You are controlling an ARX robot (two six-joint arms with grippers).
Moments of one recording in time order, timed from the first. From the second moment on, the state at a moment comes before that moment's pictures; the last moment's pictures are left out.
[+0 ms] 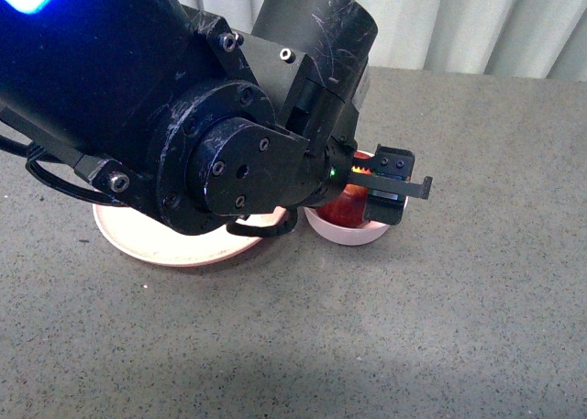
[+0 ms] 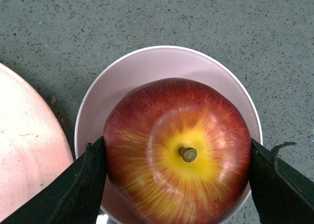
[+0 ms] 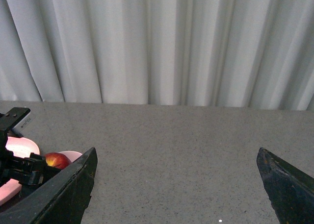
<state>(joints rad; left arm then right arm) -0.61 2.19 1.12 0.42 -0.05 -0.20 0.00 0.00 0.01 0.00 0.00 -0.01</state>
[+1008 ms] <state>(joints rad) -0.43 1.56 0.52 0.62 -0.22 -0.17 0.00 0.00 0.01 0.00 0.00 -0.01</state>
